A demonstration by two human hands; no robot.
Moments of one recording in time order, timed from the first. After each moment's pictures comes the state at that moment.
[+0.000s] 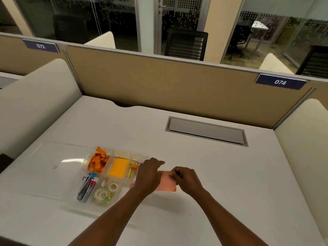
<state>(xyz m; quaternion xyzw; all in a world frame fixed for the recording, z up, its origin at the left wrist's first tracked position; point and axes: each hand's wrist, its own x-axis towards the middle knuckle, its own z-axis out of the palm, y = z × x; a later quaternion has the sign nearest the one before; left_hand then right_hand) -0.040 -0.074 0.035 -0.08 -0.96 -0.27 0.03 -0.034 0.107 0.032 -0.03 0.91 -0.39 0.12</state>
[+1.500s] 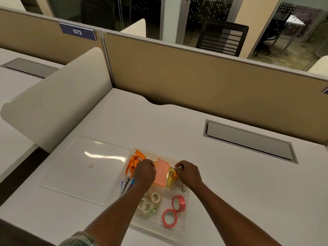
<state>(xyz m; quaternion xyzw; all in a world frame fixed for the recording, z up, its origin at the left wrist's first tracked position) -0.114 -0.264 -0.015 0.18 -0.93 -0.33 -0.04 -0.124 -0.083 -0.001 0.09 0.91 -0.37 0.16</state>
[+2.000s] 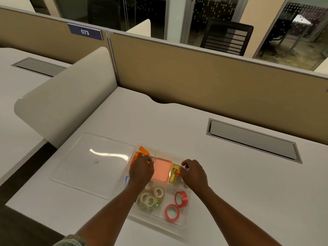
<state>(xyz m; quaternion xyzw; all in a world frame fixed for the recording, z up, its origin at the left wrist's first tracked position) -0.093 -0.286 -0.009 0.14 -0.94 -0.31 0.06 -0.104 -0.075 -0.006 0.04 0.96 -0.28 0.08</state>
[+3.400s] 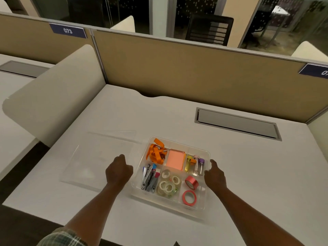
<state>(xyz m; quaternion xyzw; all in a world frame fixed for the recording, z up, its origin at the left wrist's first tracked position) -0.041 -0.331 -0.012 0.17 -0.97 -0.19 -0.01 -0.038 0.020 -0.014 0.25 0.91 -0.31 0.12</state>
